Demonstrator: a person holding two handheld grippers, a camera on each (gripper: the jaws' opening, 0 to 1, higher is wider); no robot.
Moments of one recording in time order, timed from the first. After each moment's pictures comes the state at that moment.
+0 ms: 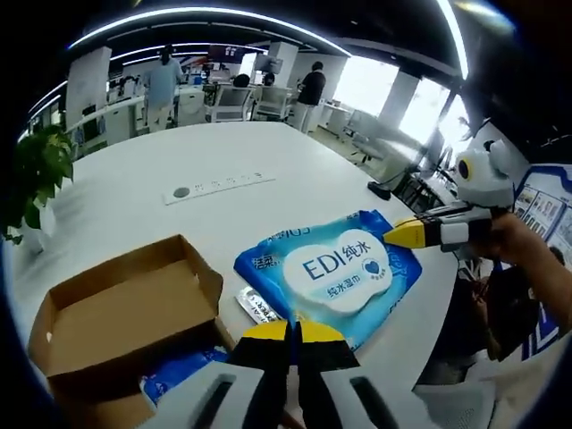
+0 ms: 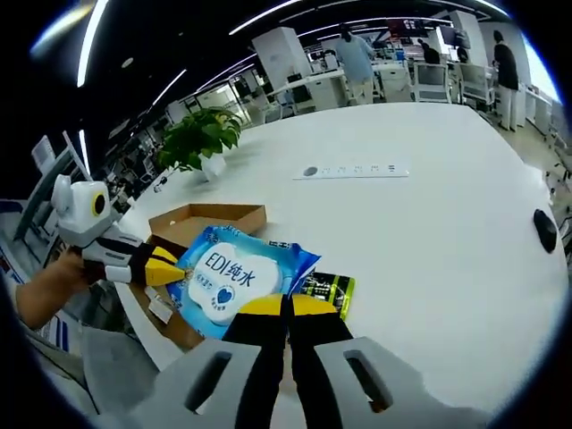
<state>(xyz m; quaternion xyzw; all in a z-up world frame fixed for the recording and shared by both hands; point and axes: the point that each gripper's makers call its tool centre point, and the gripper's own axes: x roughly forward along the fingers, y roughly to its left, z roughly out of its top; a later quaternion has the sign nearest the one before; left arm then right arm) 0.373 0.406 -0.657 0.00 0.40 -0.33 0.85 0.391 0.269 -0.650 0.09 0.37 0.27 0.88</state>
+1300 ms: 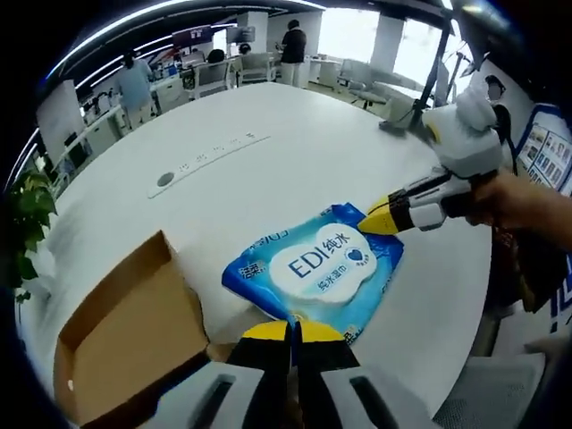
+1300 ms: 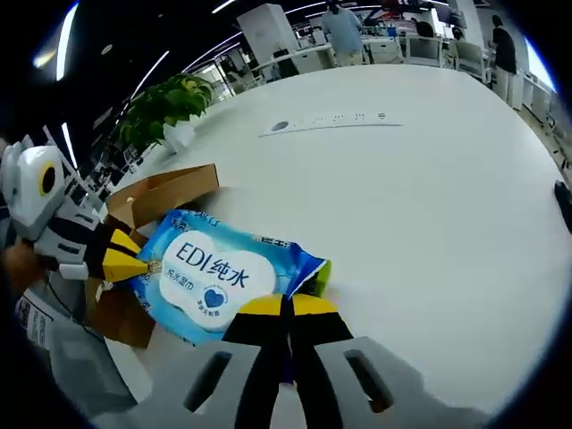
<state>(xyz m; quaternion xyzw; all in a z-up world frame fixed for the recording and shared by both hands) 0.396 0.393 -0.720 0.14 0.45 -0.33 0.82 0.426 0.267 -0.758 0.08 0.43 0.24 0.87</state>
